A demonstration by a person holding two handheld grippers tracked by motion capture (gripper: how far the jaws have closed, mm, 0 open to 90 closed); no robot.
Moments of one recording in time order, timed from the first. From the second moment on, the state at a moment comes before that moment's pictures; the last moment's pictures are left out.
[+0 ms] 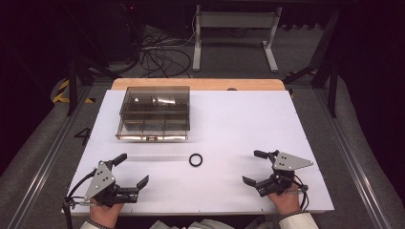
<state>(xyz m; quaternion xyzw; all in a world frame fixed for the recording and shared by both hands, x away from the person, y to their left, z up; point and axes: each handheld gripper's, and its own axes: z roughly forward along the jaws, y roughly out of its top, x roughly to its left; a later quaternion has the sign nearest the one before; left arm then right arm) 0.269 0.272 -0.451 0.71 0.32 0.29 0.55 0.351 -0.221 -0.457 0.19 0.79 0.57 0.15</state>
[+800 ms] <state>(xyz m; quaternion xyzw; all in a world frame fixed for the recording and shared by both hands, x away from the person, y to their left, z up) 0.296 0.244 -0.430 0.74 0.29 0.27 0.54 0.352 -0.223 -0.461 0.20 0.79 0.57 0.14</state>
